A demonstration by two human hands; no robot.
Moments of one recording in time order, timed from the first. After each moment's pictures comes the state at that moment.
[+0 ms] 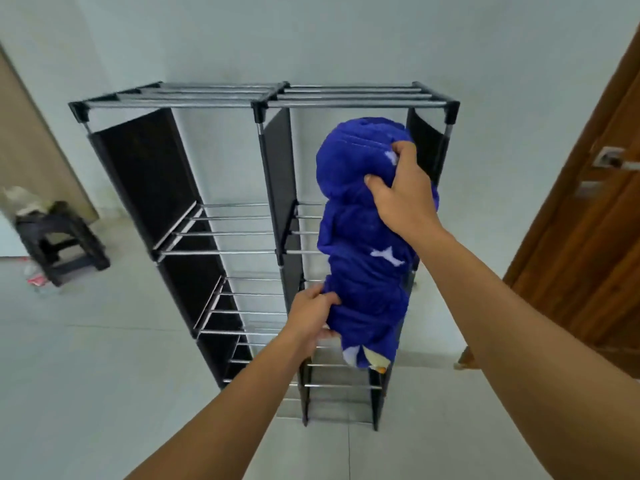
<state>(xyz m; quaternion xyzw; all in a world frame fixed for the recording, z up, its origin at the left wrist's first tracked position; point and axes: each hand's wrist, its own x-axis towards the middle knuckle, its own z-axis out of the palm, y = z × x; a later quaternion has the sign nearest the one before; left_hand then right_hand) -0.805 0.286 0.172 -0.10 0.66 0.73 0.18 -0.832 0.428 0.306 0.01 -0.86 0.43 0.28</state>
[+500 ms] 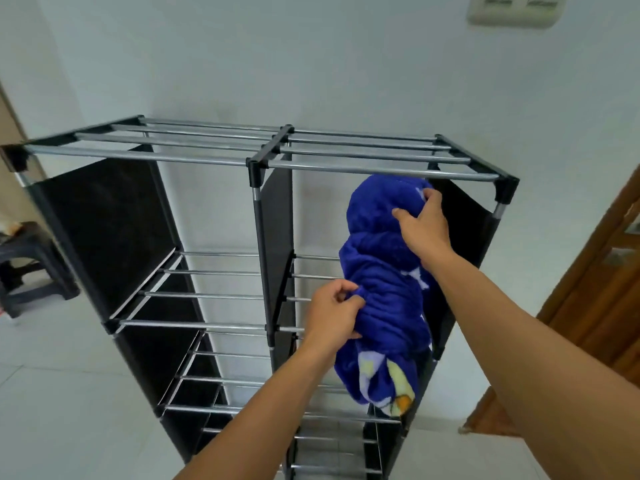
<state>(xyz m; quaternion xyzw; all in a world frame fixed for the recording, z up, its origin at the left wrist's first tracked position) -0.942 0.321 0.226 0.02 0.69 0.72 0.08 -1.009 0.474 0.304 -0.12 -0.82 0.50 0.24</state>
